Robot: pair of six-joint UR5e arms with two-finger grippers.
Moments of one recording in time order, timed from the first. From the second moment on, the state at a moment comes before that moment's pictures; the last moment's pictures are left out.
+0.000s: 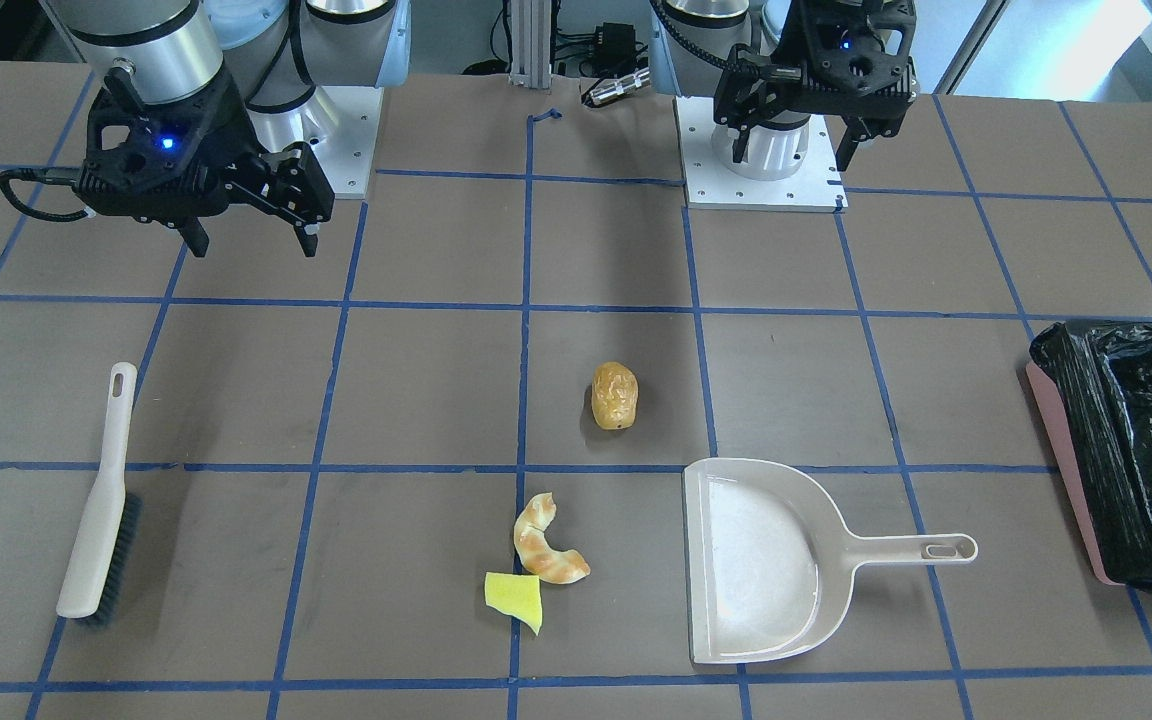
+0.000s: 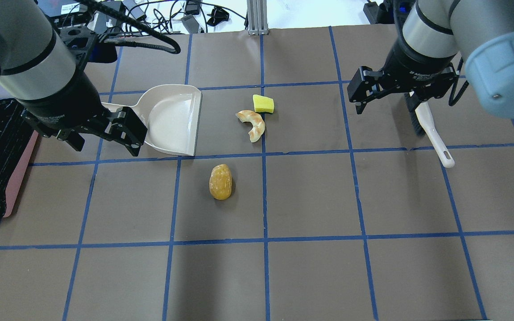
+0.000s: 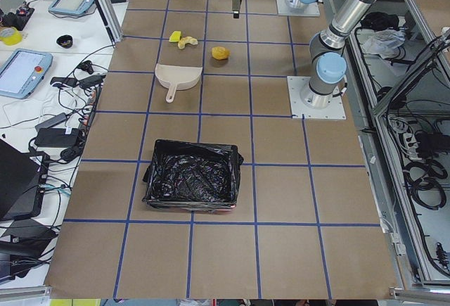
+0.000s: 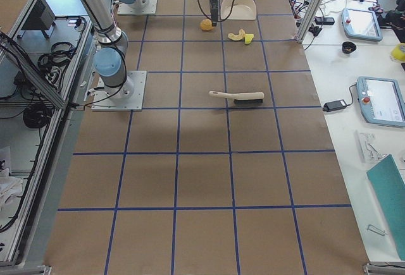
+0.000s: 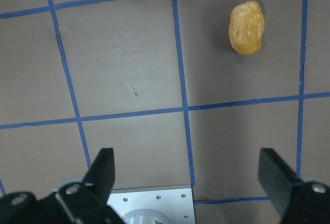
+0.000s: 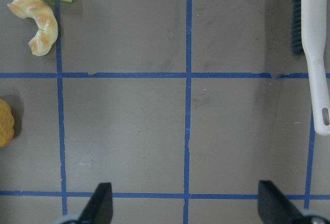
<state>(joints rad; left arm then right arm) -1.62 -1.39 -1.65 -1.70 1.63 0.07 1.59 -1.63 1.66 -1.66 -1.55 0.01</state>
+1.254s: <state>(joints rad) -1.55 -1.46 -1.65 -1.55 1.63 0.09 1.59 -1.62 1.66 -1.68 -1.56 0.01</state>
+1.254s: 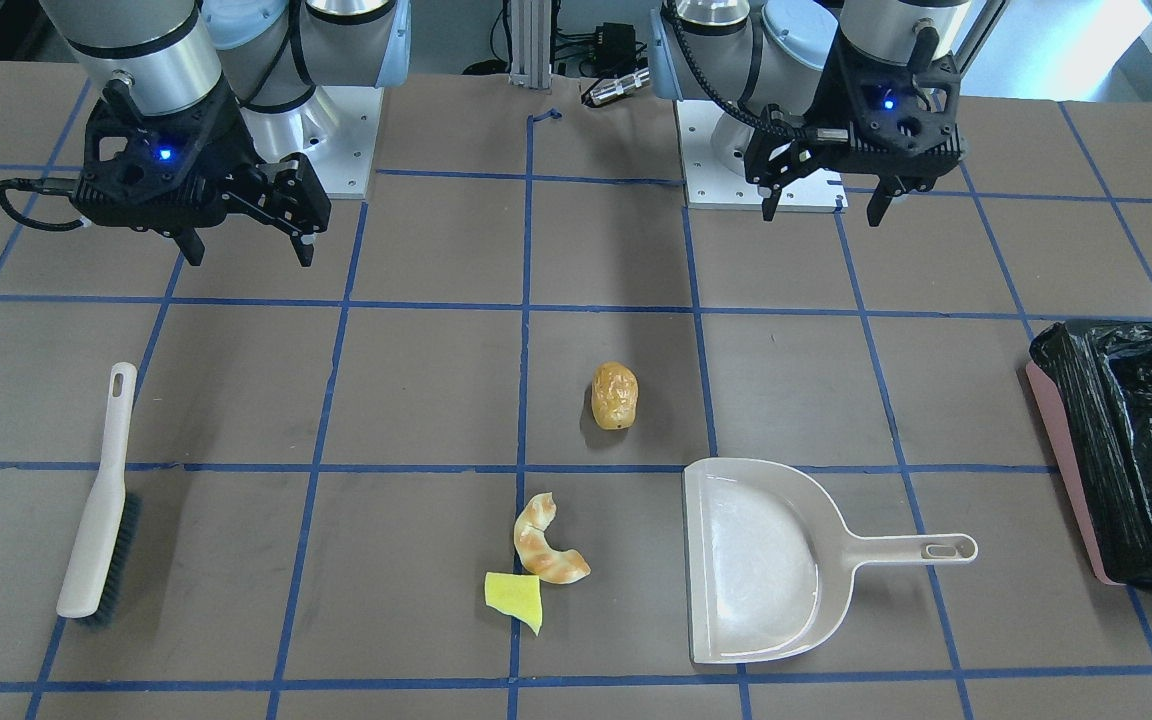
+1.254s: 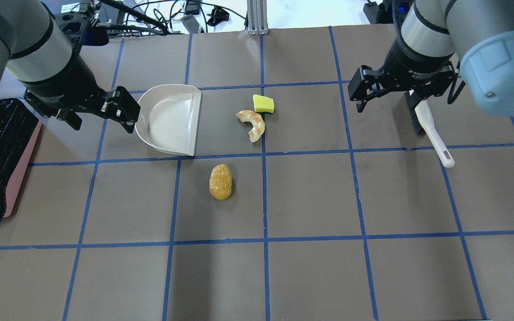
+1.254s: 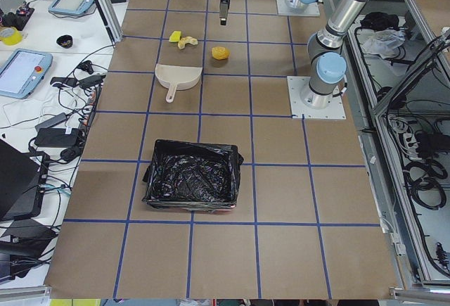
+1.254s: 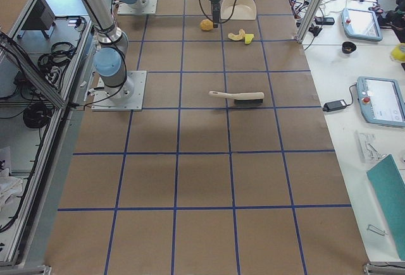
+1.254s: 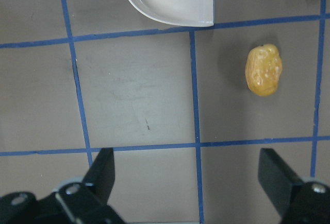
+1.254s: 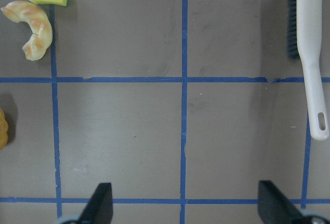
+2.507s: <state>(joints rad) -1.40 -1.67 -1.58 -1.26 1.62 -0.38 1.49 -1.58 1.66 -1.68 -1.57 -0.17</state>
